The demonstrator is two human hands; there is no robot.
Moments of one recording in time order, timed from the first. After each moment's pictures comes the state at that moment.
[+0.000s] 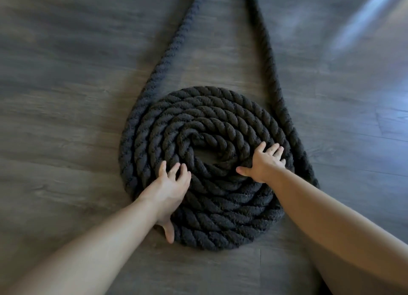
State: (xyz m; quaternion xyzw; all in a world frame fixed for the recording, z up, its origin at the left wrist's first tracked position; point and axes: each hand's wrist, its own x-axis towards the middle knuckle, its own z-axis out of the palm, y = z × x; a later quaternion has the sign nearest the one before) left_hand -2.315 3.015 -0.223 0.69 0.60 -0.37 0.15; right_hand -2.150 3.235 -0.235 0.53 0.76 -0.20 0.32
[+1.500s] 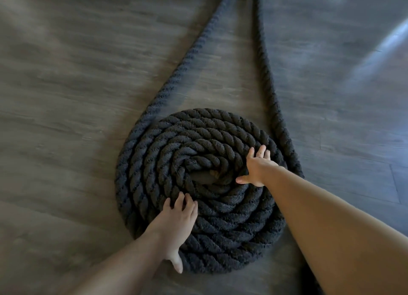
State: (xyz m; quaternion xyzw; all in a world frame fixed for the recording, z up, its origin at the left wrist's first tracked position) left_hand -2.319 3.122 -0.221 0.64 0.65 -0.30 0.26; right_hand -2.227 3.388 -0.228 0.38 0.83 -0.16 0.38
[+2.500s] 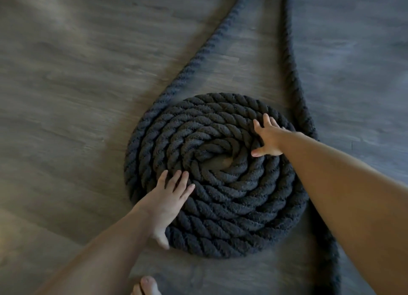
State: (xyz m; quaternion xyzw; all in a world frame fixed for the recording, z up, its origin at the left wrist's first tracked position) left_hand -2.414 3.183 -0.233 0.64 0.66 -0.34 0.21; right_hand -2.317 3.524 -0.224 0.27 0.89 -0.14 0.33
